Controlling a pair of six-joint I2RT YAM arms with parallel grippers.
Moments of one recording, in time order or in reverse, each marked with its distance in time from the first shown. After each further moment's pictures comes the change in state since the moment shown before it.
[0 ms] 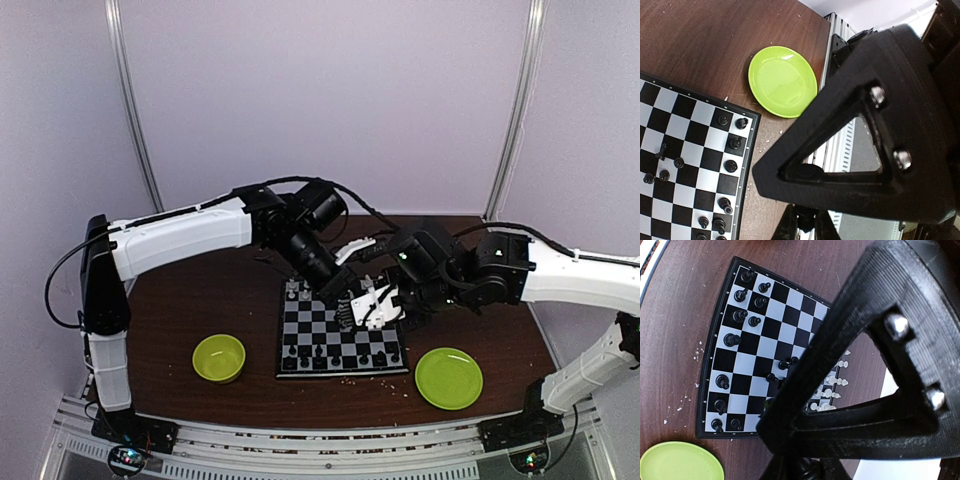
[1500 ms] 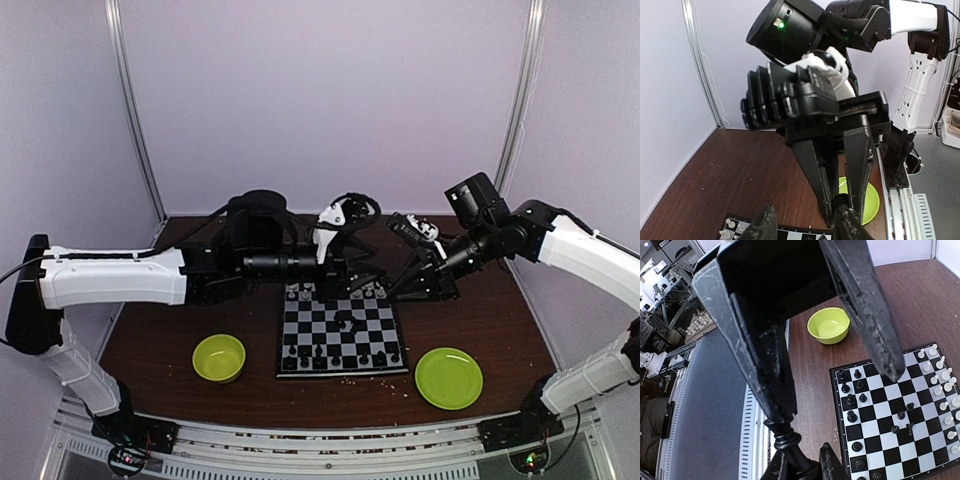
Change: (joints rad) left arm -0.121 -0.406 -0.643 1.121 -0.416 0.136; right arm -0.463 -0.066 -0.004 -0.045 -1.136 0.592
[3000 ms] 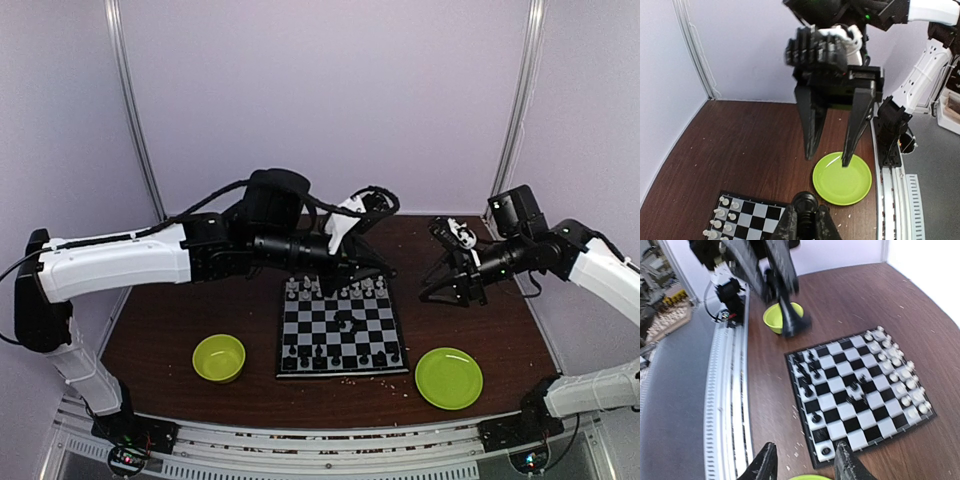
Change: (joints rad) left arm -0.011 0.062 0.239 -0.372 0.001 0.025; right arm -0.151 -0.210 -0.171 0.021 0.057 -0.097
